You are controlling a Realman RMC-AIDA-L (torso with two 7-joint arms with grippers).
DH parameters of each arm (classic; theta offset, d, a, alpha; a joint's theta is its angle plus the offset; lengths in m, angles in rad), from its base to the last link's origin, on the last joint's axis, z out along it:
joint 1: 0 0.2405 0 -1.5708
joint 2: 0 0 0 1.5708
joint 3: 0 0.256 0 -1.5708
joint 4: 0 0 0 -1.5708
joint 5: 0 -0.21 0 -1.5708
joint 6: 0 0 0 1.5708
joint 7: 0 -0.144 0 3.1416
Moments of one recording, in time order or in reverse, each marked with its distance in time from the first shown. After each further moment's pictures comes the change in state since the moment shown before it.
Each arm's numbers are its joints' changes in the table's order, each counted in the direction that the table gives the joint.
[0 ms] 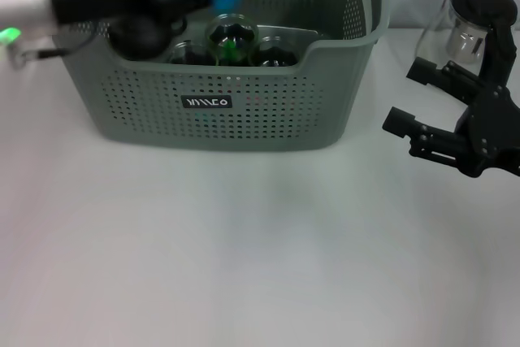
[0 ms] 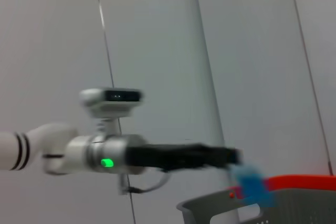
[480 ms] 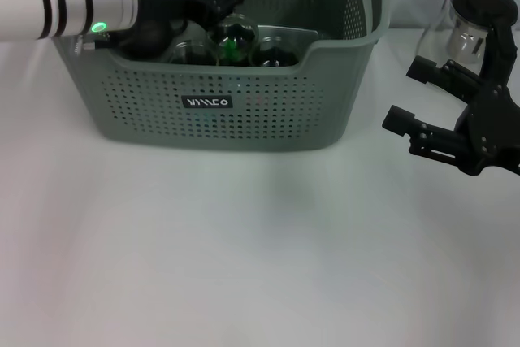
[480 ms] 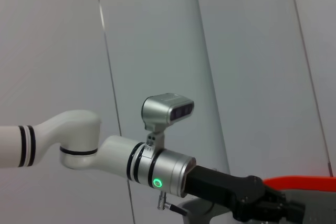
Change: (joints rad) left arm -0.017 -0.069 0.297 0.055 -0.104 0.481 0.077; right arm 0.007 -0.002 0.004 0.008 0.000 0.001 0.006
